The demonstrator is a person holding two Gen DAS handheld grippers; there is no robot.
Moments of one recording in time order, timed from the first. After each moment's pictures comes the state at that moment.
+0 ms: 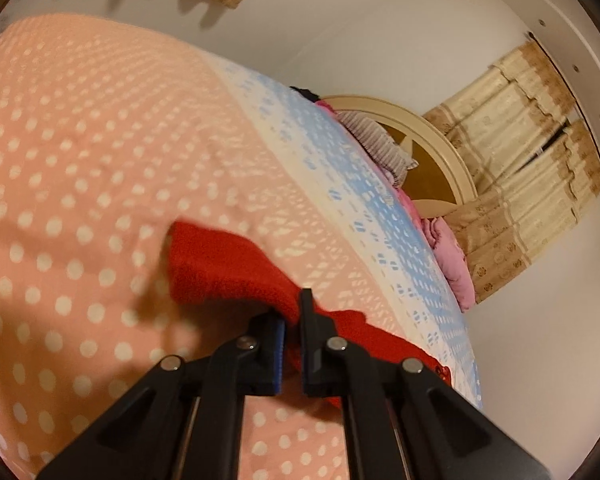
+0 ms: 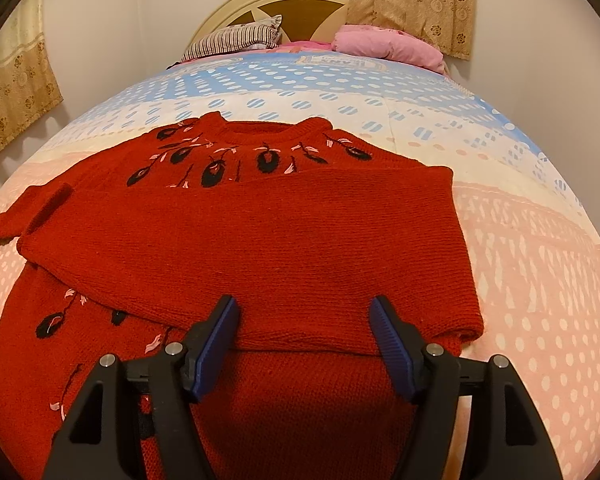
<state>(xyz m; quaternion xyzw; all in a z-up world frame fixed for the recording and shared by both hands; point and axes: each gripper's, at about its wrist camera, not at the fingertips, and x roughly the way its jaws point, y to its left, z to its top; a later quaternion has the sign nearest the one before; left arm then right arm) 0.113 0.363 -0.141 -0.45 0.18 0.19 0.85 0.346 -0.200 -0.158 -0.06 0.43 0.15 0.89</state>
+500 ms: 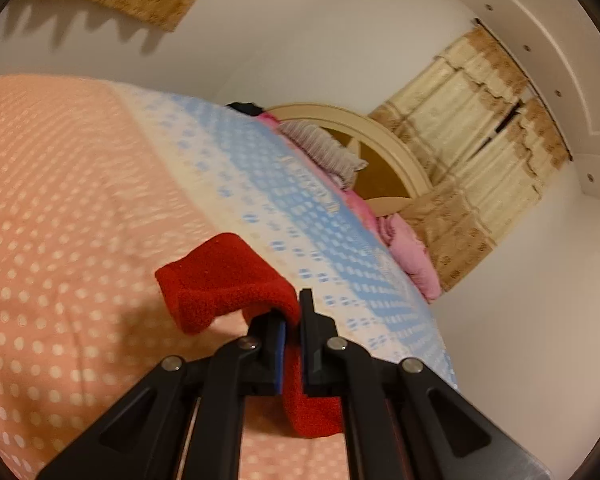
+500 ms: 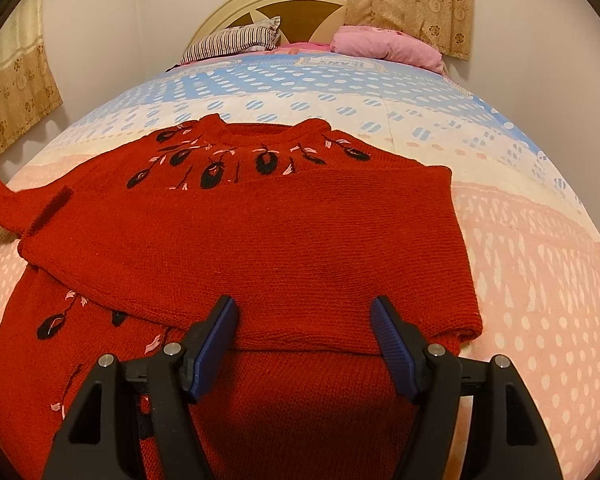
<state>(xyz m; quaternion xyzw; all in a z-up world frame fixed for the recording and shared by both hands) 0.145 0.332 -0.061 -0.41 0.15 0.13 0.89 0.346 -0.201 -0.157 -0.06 0.43 0.15 0.89</state>
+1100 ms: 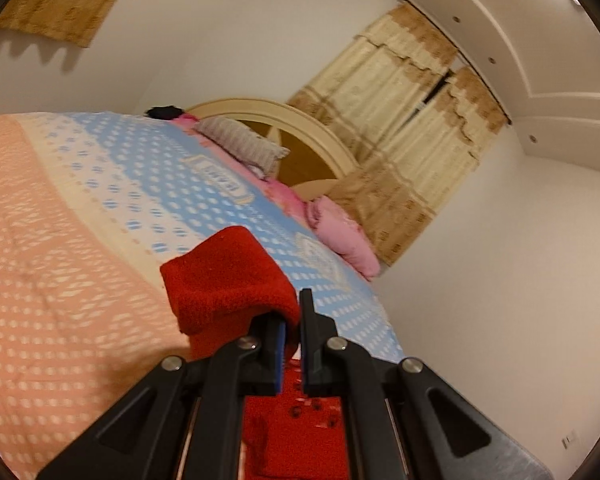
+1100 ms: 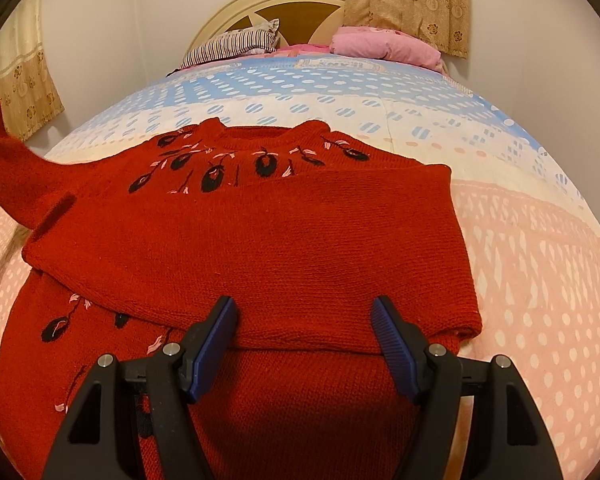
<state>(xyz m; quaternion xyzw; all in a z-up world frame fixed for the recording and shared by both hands) 0.197 0.251 0.016 -0.36 0.14 0.01 0.92 0.345 -0.202 -0.158 -0.04 0.43 0.16 0.89</state>
